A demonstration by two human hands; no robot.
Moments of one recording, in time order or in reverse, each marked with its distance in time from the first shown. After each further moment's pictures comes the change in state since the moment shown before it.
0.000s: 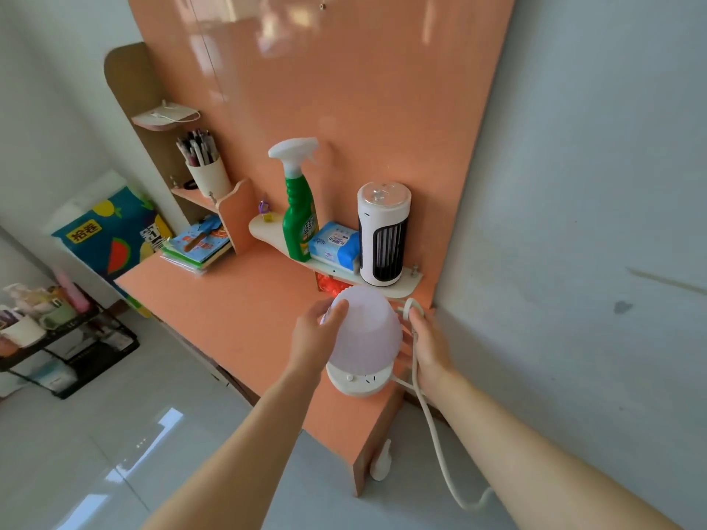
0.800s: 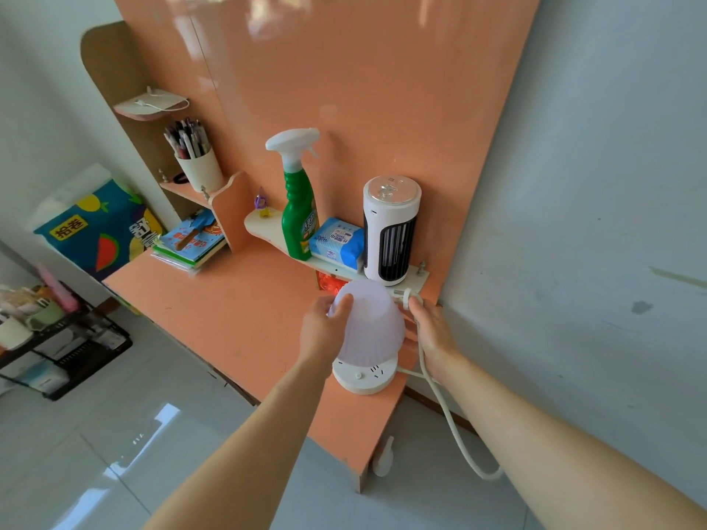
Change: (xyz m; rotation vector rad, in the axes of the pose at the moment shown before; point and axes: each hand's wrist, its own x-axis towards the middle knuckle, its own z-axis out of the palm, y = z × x) left_hand 0.040 -0.002 0.005 0.074 -0.016 -0.093; right_hand 0.035 -0.008 0.014 -0.154 -0.011 -0.094
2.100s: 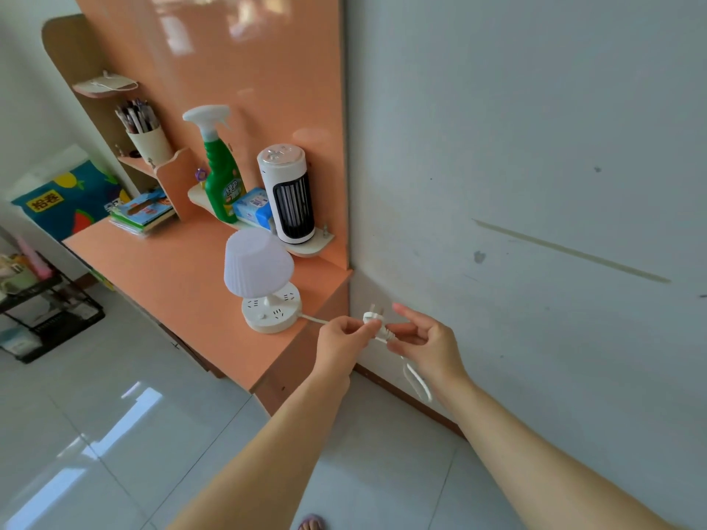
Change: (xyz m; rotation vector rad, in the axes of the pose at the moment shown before) left_hand -0.194 -0.023 0.198 -0.185 -0.080 0.034; right_hand -0.127 0.014 -0.241 -0.104 -0.127 -0.167
